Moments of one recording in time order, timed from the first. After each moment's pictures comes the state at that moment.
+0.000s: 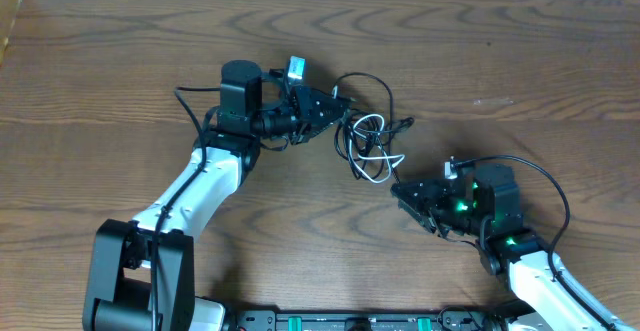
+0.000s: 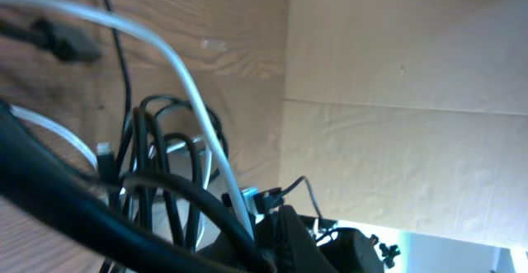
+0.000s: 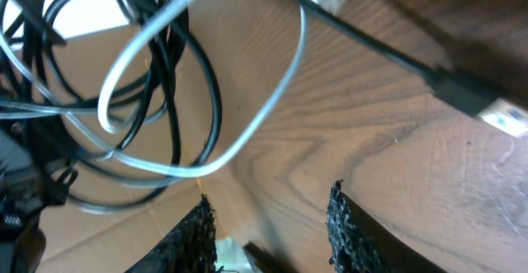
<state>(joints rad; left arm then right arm) -0.23 1.60 0.88 0.23 1.00 -1.10 0.27 1.13 0.27 0.17 -0.68 1.25</state>
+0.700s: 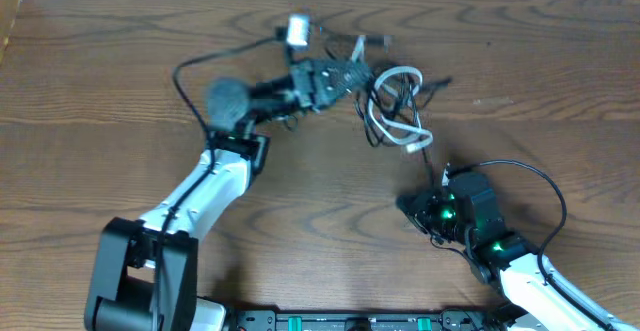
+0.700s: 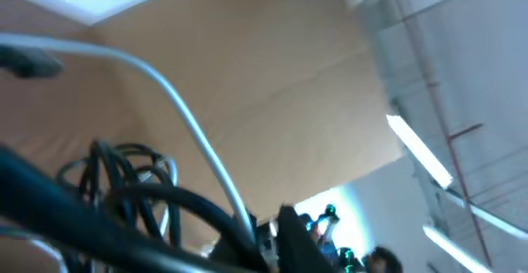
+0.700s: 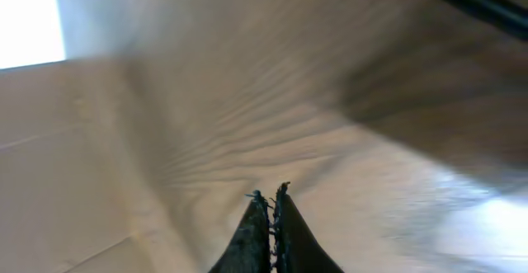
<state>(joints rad) -0.27 1.60 0.88 1.18 1.01 -1.58 0.42 1.13 0.27 0.08 -0.34 1.20</state>
